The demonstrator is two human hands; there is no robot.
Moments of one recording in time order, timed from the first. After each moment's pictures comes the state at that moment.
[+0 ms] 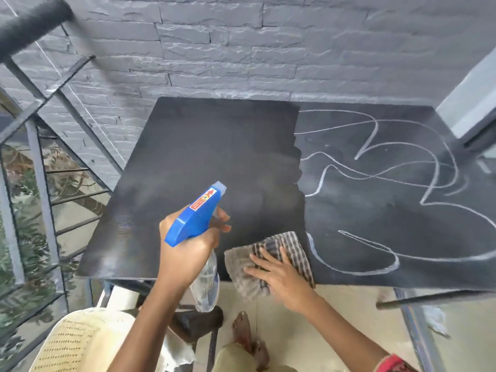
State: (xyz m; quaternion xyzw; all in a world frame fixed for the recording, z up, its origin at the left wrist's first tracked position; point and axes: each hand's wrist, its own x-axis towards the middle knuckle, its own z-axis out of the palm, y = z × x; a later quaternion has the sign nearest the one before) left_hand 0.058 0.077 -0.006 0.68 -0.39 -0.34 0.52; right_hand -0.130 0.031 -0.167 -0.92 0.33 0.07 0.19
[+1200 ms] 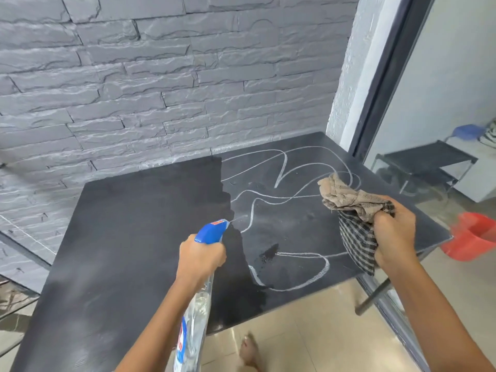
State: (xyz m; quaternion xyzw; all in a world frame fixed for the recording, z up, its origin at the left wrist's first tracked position) left_hand -0.040 -0.010 -0.017 0.70 -0.45 -0.42 0.35; right_hand -0.329 0.015 0.027 -0.28 0.57 -0.70 0.33
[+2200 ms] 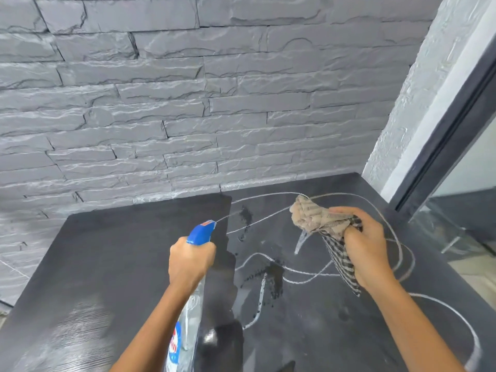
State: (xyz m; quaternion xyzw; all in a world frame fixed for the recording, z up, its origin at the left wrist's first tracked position) left_hand -0.038 -0.237 -0.021 0.76 -0.39 -0.33 0.40; right_hand -0.307 -0.226 0.022 -0.45 0.59 -0.57 0.35
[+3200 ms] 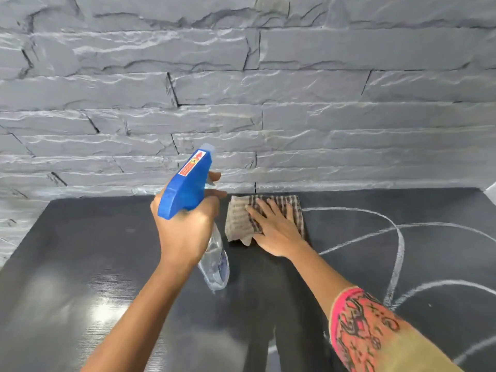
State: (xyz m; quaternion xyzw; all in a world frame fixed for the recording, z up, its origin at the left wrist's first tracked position) left_hand 0.012 -0.416 -0.028 0.62 -0.42 -0.23 0.62; right_hand -0.126 -0.526 -0.190 -0.87 0.48 0.02 0.13
